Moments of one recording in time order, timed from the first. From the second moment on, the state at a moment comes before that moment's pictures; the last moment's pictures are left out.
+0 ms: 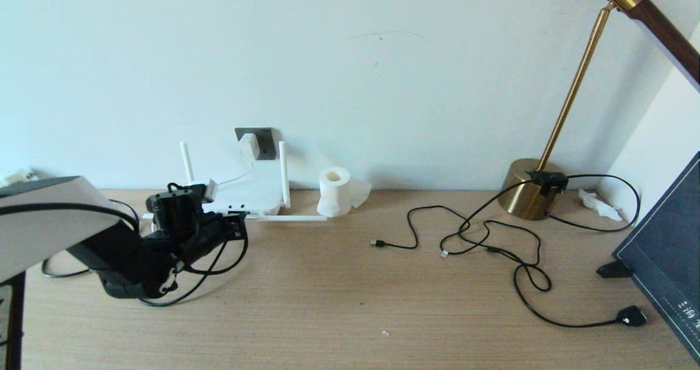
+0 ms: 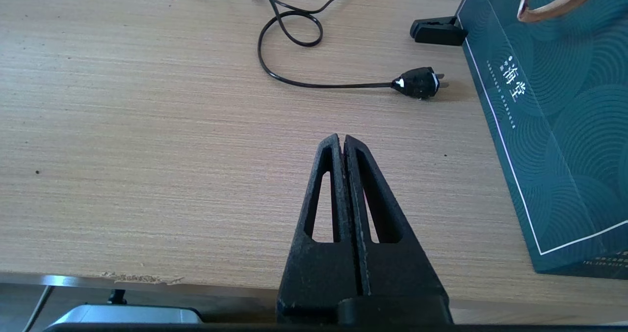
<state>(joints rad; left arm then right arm) -0.04 2.22 -0.90 -1.04 -0.05 -0.06 0.00 0.00 -0.10 0.25 0.00 -0.05</state>
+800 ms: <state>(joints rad) -0.02 2.23 -0.89 -1.04 -0.05 -0.05 0.00 0.00 -0.10 0.25 0.00 -0.05</state>
